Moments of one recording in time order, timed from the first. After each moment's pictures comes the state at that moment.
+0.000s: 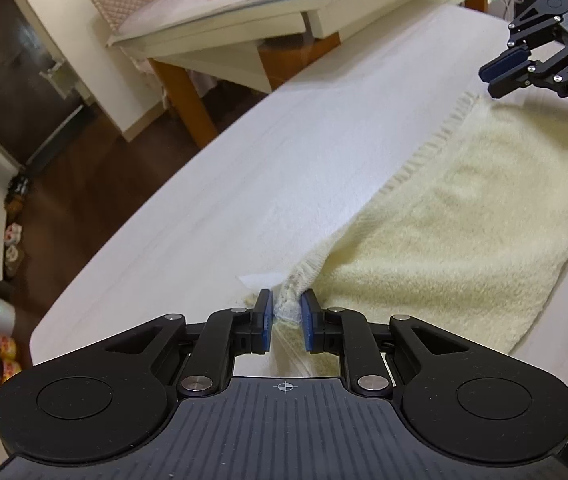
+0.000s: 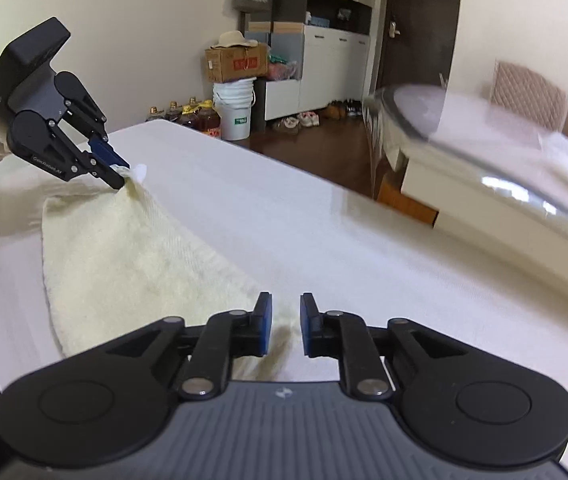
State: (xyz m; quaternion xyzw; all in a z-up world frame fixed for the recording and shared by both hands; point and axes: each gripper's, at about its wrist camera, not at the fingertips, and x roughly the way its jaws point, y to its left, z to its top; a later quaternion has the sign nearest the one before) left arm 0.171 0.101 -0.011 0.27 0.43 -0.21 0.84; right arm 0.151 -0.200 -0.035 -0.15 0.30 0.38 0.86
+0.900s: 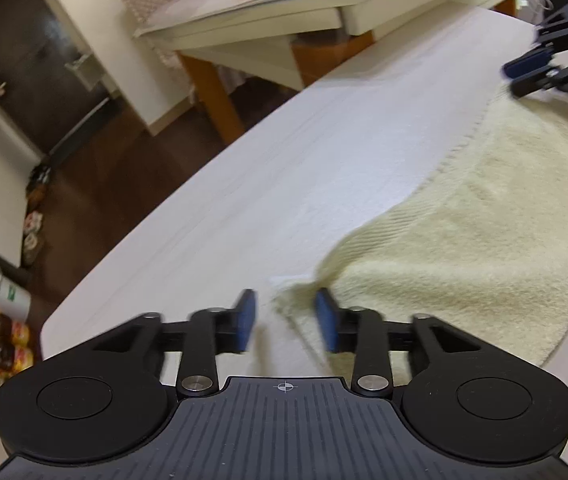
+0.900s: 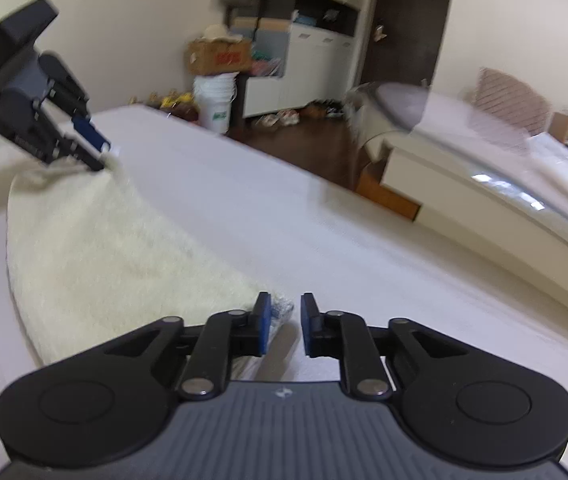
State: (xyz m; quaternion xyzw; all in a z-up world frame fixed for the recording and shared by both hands) left arm 0.188 0.112 -0.012 0.25 0.42 -0.15 0.86; right arm 0.164 -0.197 -0.031 -0.15 0.25 0.33 0.90
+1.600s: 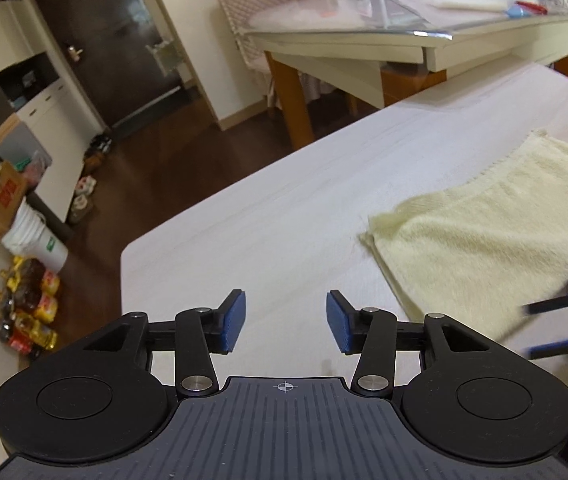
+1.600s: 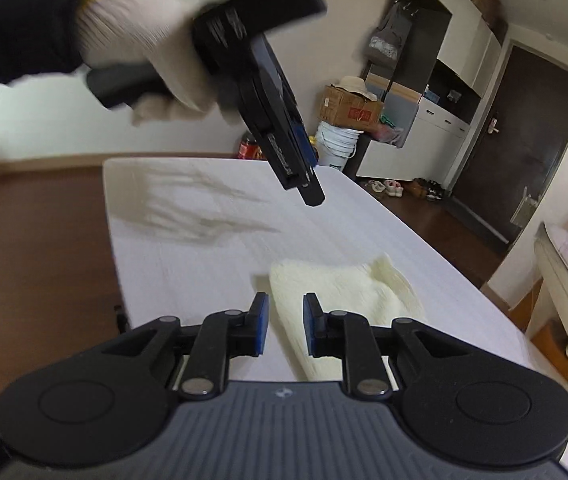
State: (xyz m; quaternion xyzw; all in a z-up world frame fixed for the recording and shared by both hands) left arm 0.111 0.183 0.025 0.18 0.39 -0.08 0.90; right arm 0.027 0.025 -0.035 -0.29 0.17 0.46 0.82
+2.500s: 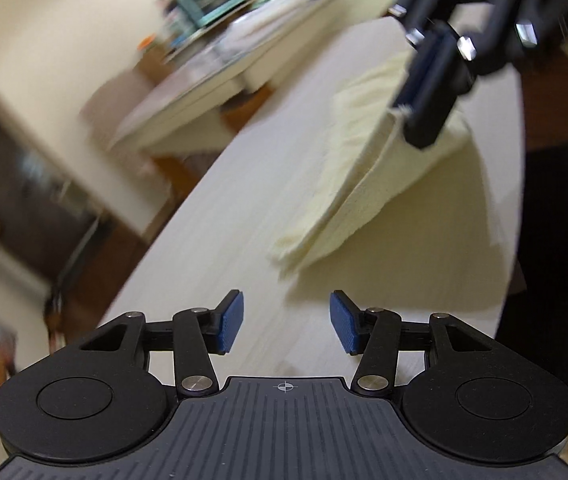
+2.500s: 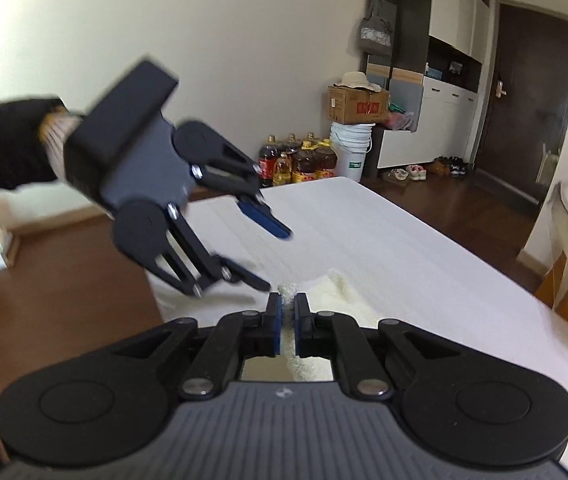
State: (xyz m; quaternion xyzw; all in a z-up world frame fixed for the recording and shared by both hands) left arm 0.037 0.114 -0.021 0.41 0.25 -0.27 0.84; right arm 0.034 -0.036 0.012 -0.16 0.22 0.52 0.81
